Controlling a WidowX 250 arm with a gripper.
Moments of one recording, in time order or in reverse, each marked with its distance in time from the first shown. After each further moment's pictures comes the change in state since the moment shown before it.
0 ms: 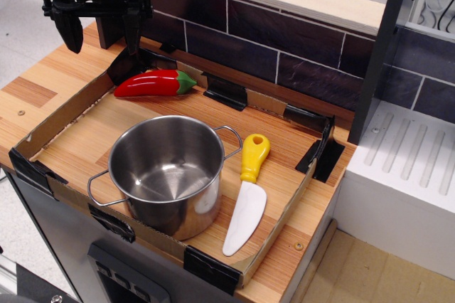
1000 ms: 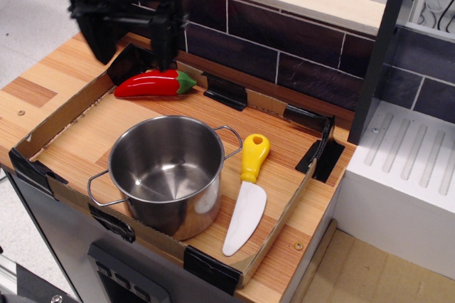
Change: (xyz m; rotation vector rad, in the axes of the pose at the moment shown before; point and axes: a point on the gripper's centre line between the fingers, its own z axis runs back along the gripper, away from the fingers) arm -0.069 -0.046 0.050 -0.153 0.077 -0.339
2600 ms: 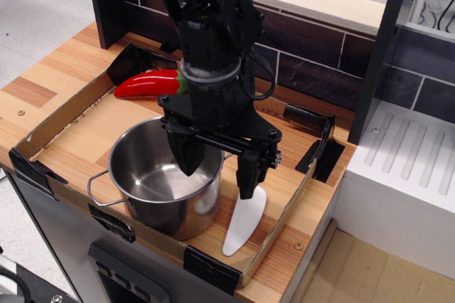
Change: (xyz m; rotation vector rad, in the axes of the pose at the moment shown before) arm -0.057 -0.085 -0.065 -0.022 0.048 -0.202
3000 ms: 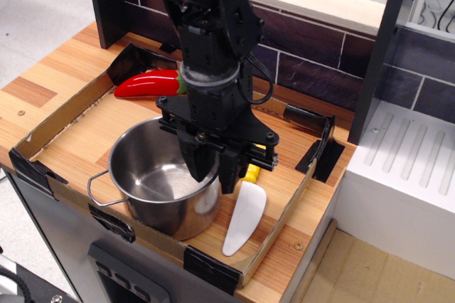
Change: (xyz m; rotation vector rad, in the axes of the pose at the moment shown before) arm 0.001 0.003 -0.004 0.022 -0.001 -0.001
